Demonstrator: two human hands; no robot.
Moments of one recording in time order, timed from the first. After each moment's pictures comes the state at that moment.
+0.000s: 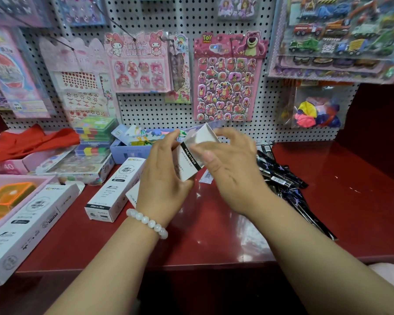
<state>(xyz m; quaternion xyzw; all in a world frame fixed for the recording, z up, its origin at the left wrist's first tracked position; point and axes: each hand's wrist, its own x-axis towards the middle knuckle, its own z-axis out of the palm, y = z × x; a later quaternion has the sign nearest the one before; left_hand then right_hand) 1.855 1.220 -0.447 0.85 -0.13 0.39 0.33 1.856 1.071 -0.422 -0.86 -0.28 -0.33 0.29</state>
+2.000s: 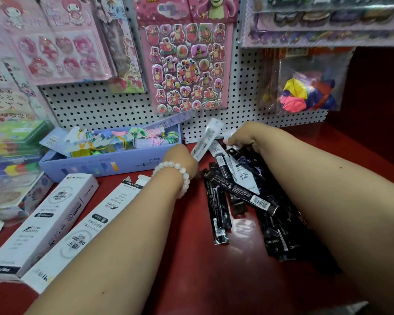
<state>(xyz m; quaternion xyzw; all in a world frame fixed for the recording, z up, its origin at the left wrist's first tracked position) 2.032 1.122 -0.471 0.96 0.05 -0.05 0.26 2.064 0.953 -0.430 -0.95 0.09 0.20 0.20</state>
